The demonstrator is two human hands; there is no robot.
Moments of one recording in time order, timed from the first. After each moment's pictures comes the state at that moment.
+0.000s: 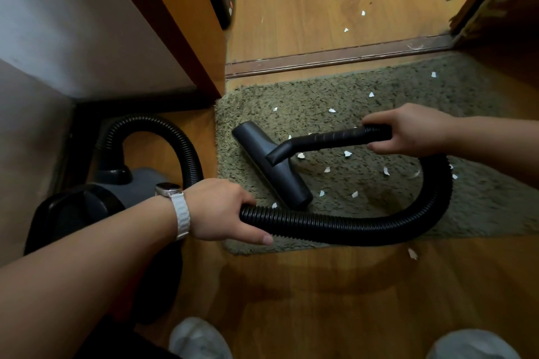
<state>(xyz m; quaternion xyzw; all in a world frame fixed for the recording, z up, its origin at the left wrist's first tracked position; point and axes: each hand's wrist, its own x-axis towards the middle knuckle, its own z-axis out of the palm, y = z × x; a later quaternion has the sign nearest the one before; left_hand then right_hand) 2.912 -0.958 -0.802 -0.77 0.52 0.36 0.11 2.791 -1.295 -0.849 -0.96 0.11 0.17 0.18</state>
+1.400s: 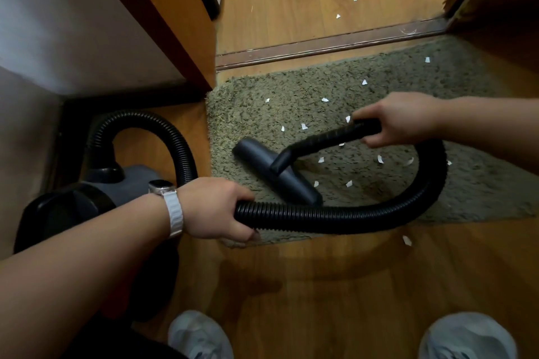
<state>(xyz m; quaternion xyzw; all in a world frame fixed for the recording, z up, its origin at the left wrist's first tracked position) 2.905 -0.959 -0.810 -0.77 0.52 0.36 0.09 2.794 -1.295 -0.850 -0.97 0.04 0.21 0.12</state>
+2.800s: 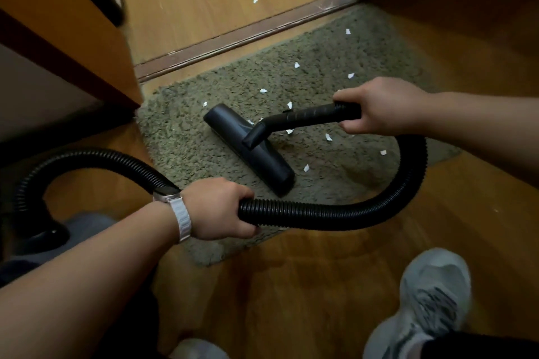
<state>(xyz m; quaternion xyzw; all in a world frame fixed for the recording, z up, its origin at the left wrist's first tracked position) 2.899 -1.021 -0.842 -0.71 0.59 0.36 0.11 2.727 -1.303 -0.840 -0.96 0.20 0.16 0.13</state>
